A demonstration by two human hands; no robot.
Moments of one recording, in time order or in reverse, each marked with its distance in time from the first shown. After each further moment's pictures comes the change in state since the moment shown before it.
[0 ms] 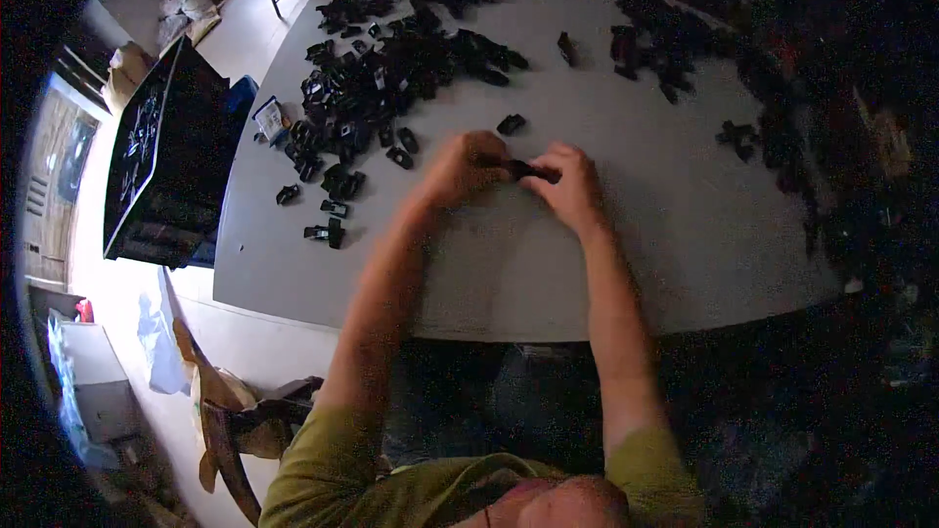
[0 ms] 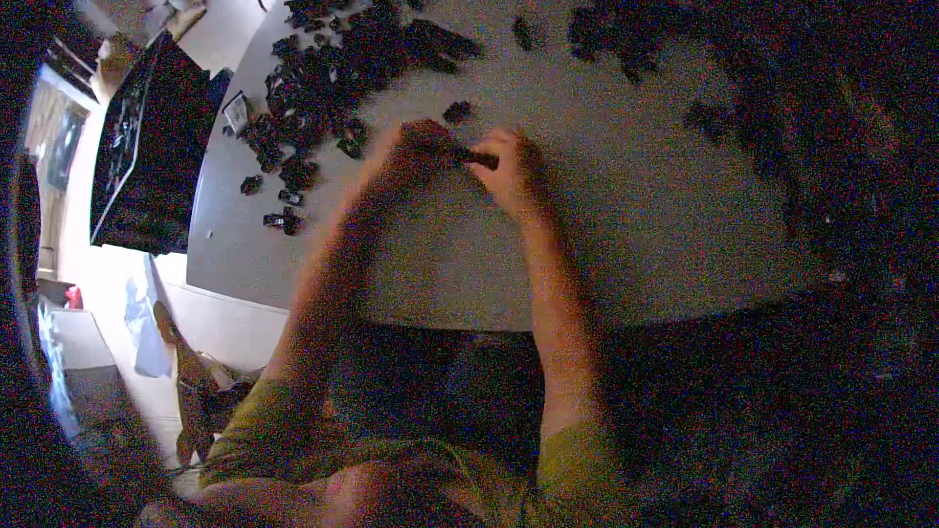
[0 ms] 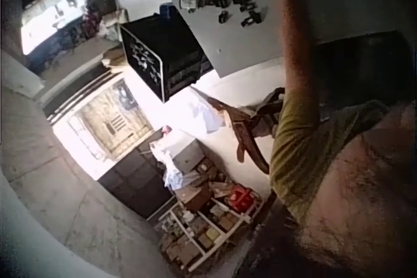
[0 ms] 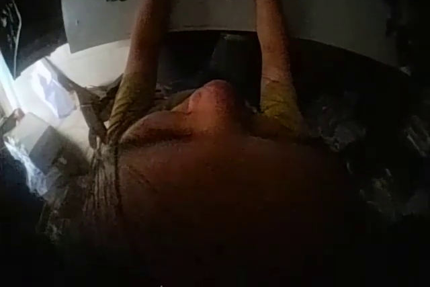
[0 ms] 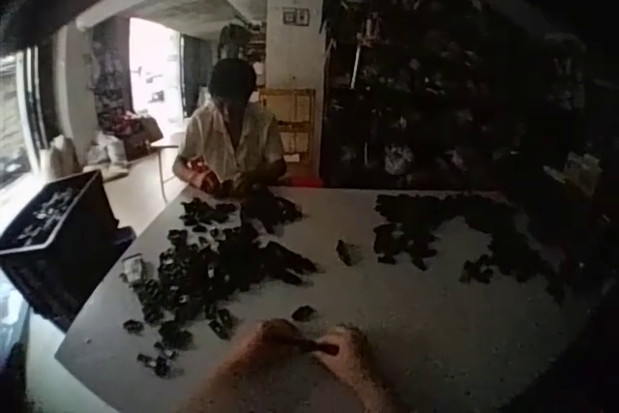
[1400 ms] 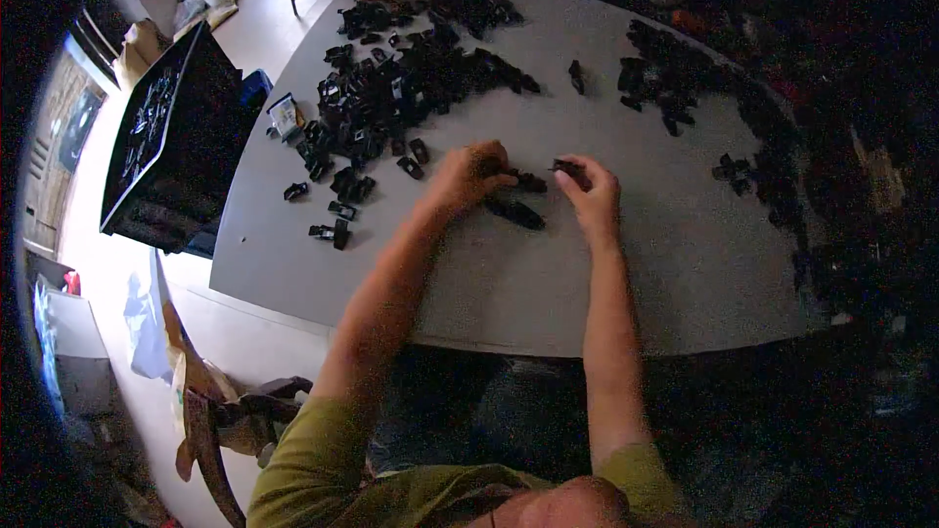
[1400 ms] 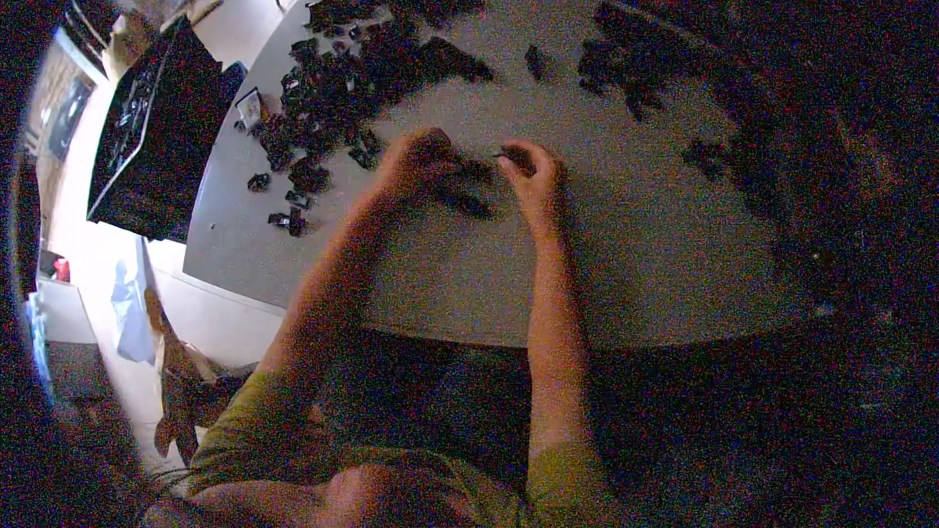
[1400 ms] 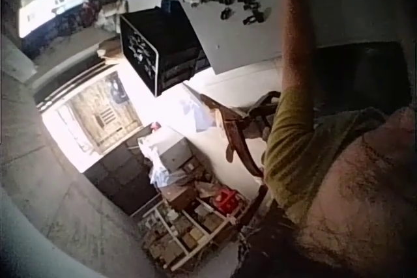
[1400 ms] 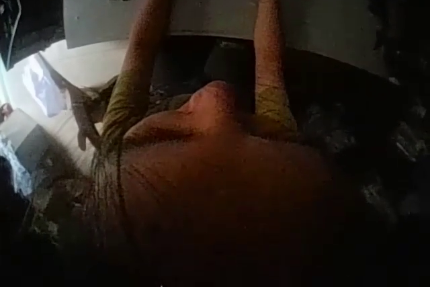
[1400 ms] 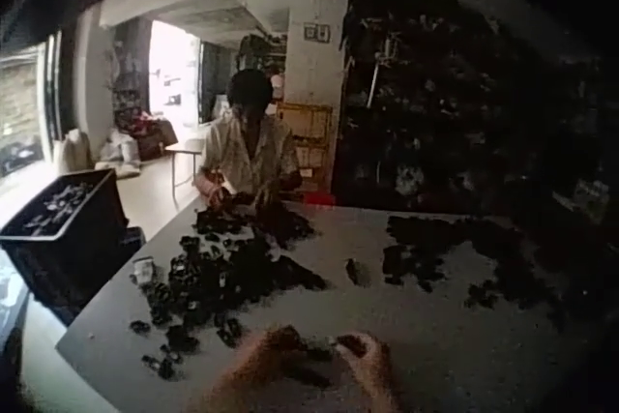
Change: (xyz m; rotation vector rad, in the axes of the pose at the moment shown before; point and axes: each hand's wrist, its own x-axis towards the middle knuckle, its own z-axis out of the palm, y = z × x) left_hand -0.001 0.016 -0.006 0.038 0.088 -0.133; right_hand 0.002 0.015 -0.004 0.339 0.329 0.239
